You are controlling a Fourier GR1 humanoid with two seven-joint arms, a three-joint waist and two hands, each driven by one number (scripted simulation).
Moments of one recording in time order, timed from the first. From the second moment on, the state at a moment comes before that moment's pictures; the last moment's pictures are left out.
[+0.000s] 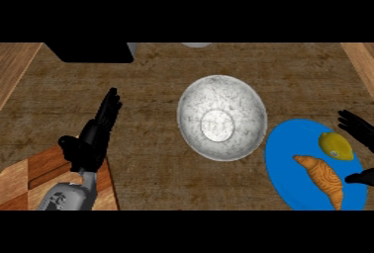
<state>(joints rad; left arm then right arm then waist) -0.14 0.18 -0.20 -1.52 0.09 0.21 0.05 -0.31 -0.67 -0.05 -0.65 0.01 0.63 -0.53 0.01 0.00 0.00</state>
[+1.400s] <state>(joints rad) -0.17 0.15 -0.16 -1.51 0.06 0.16 0.06 -0.35 -0.56 0.43 -0.87 0.42 0.40 -0.88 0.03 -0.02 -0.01</state>
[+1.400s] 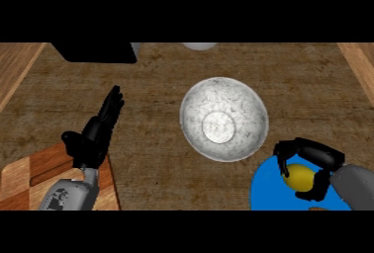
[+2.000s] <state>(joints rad) -0.15 0.16 -0.13 -1.52 0.06 0.18 0.07 -0.18 -0.68 0.71 -1.46 0.30 0.34 -0.98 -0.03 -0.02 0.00</state>
